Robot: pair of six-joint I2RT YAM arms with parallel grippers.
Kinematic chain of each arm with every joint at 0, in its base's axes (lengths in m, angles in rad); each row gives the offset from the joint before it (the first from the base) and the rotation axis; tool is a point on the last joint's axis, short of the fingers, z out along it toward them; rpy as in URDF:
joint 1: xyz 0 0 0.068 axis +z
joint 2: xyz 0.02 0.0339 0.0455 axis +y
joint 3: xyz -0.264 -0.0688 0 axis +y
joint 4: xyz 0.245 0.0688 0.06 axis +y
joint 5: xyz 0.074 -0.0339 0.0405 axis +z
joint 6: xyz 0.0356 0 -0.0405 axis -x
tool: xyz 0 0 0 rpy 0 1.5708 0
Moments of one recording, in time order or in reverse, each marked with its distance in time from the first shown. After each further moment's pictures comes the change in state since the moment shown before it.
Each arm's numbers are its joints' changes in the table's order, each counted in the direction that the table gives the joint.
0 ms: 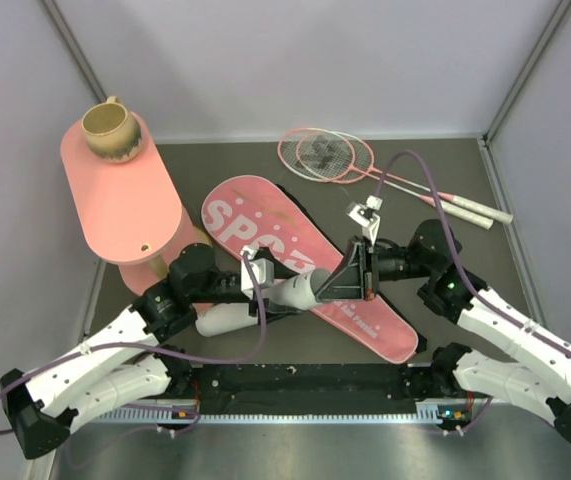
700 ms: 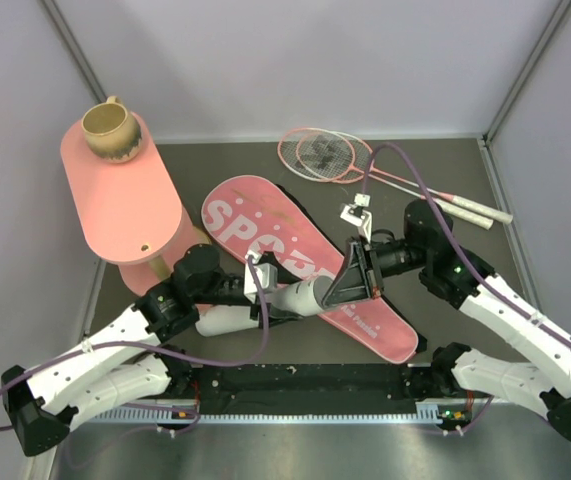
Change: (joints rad) left arm -0.009 0.009 -0.002 0.019 -0.033 -0.019; right arm -0.034 0.058 -0.183 0.376 0.168 0.164
